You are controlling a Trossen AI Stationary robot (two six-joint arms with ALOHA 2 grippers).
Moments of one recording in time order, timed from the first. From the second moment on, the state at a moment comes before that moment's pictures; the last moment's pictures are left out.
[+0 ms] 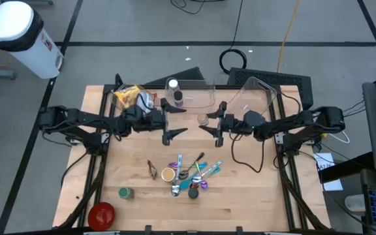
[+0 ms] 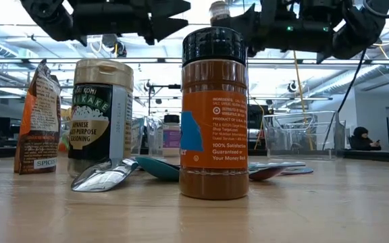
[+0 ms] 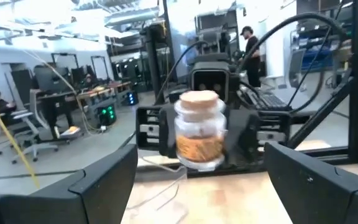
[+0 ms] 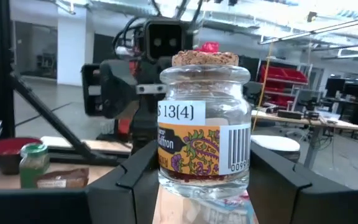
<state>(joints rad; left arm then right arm) 0.12 1.37 0.64 0.89 0.08 0.16 -0.11 1.43 0.54 1.10 -0.03 -0.13</state>
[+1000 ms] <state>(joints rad) 0.13 1.60 0.82 0.90 0.23 0.06 -0.08 1.46 0.55 1.15 -0.05 -0.20</state>
